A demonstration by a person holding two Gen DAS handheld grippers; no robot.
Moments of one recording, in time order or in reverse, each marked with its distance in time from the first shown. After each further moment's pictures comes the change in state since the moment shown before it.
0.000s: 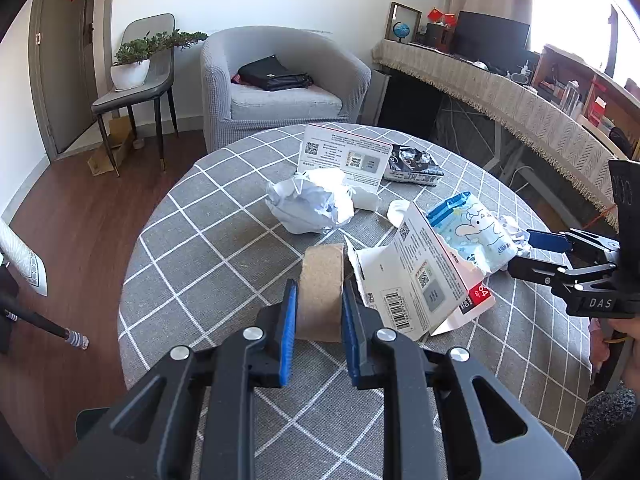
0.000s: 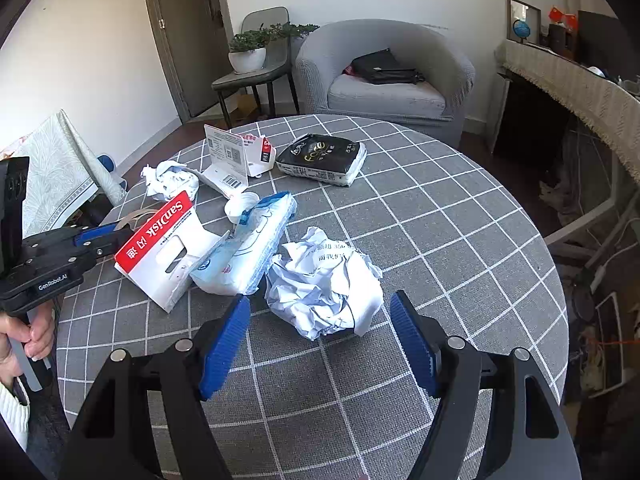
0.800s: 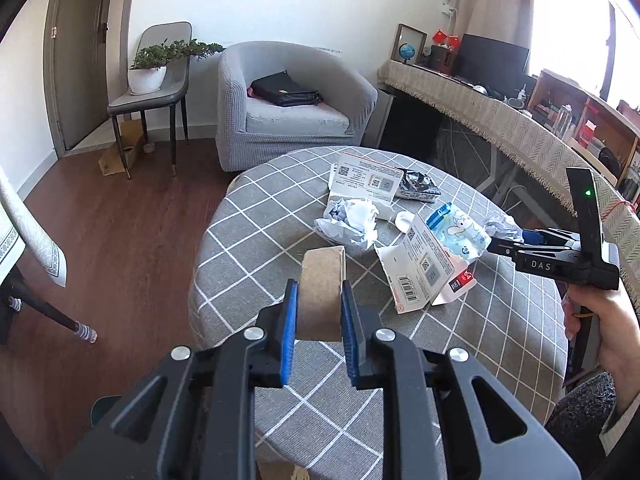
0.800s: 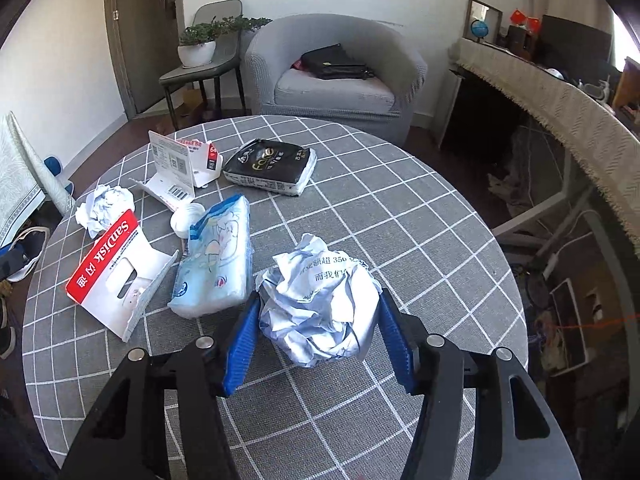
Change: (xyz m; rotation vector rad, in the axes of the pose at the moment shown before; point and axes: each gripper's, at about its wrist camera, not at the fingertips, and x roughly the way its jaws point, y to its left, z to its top) left arm -0.067 0.035 -0.013 -0.037 -0.054 -0.005; right arm 0.004 0.003 0.015 0.046 0.024 -0.223
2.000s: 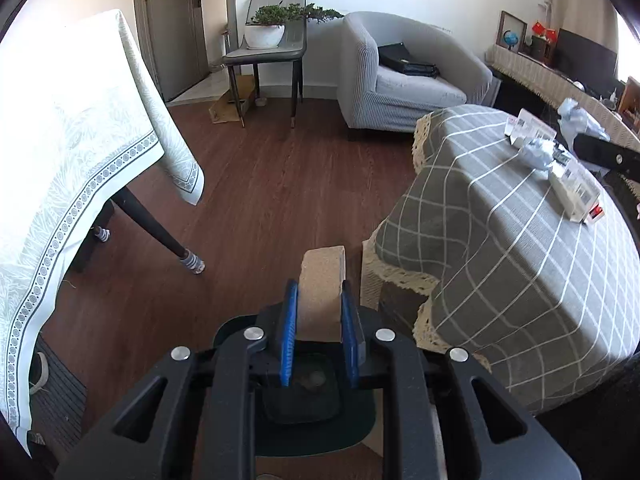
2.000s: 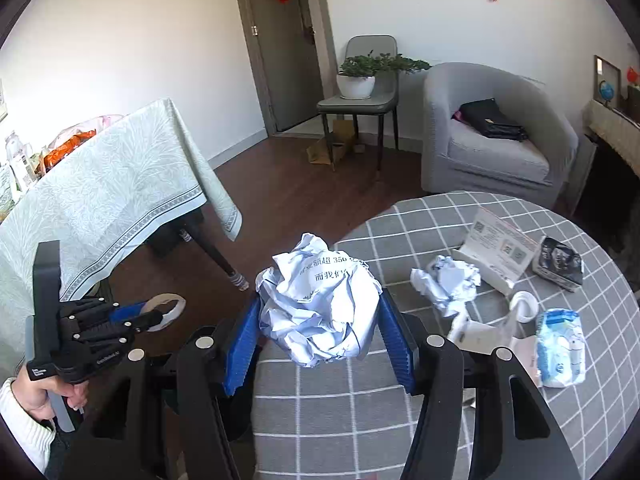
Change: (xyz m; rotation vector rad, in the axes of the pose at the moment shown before) left arm -0.071 0.152 -0.088 -0.128 0.124 0.328; right arm -0.056 0.221 0.022 -0.204 -0.129 0.465
